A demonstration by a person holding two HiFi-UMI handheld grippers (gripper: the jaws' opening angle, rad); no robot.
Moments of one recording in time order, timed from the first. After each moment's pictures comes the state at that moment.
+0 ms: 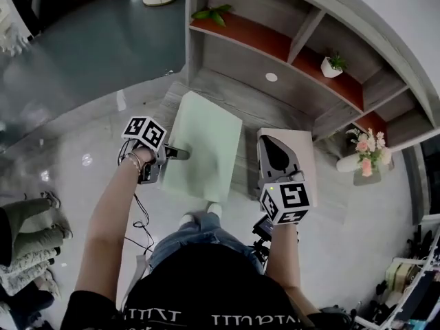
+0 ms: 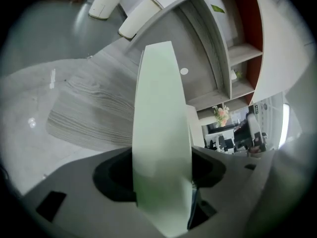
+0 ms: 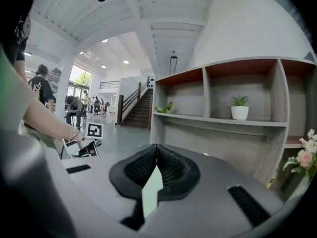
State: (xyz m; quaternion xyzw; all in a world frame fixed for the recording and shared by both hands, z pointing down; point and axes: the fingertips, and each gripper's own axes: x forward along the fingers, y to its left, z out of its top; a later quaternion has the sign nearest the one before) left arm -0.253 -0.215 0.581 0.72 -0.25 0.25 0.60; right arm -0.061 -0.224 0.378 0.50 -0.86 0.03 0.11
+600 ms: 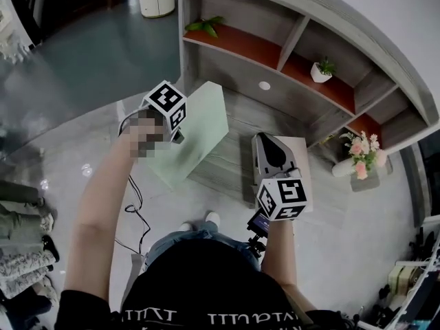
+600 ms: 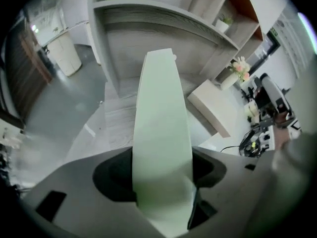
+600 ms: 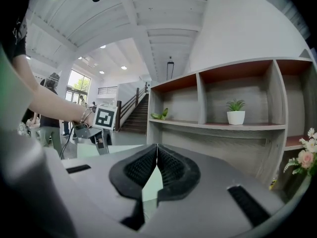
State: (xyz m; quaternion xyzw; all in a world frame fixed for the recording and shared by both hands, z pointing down) left arm -0.261 -0.279 0.498 0.71 -0.30 0.53 0.34; right arm -0.048 -0.236 0.359 0.51 -0.86 0.02 0.08
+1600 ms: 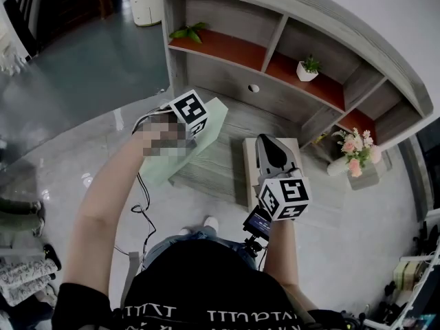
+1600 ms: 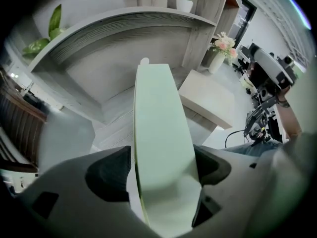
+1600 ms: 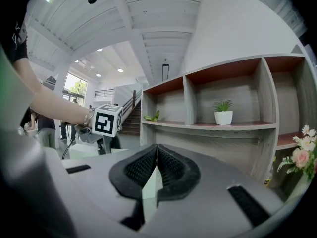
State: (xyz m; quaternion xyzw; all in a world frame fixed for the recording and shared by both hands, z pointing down) left arm -0.183 -0.293 0.490 0.74 -0.24 0.60 0.21; right arm -0.007 -0.239 0.354 0.52 -0.85 0.03 0.06
